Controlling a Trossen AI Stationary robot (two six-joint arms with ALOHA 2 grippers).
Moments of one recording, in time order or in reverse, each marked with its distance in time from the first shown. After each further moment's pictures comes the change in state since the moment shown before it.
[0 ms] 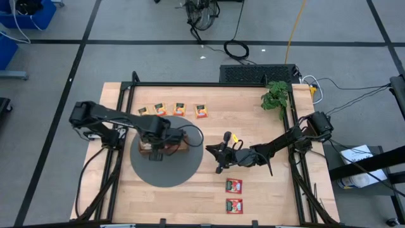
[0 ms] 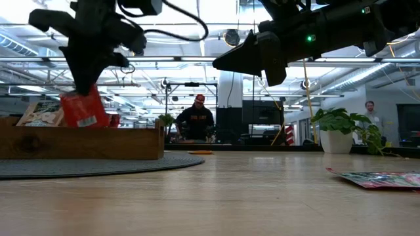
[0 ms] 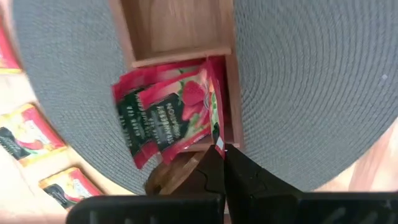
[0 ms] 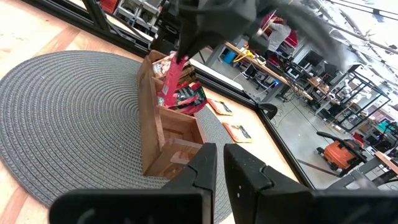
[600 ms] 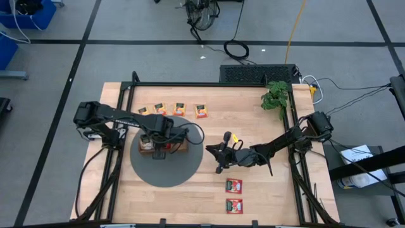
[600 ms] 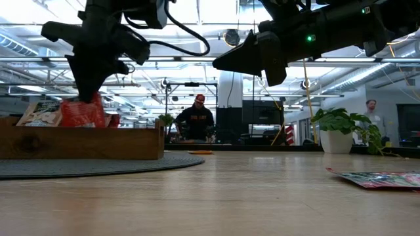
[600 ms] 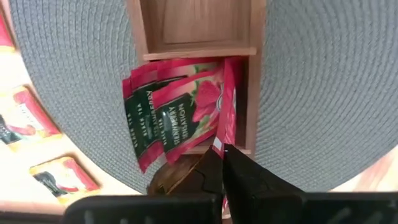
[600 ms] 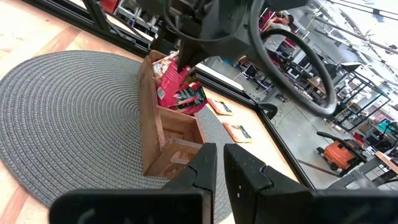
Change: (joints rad) left arm 0.038 0.050 0.000 -0.004 0.002 -0.053; right arm 0.000 0.000 0.000 0.000 0.000 0.000
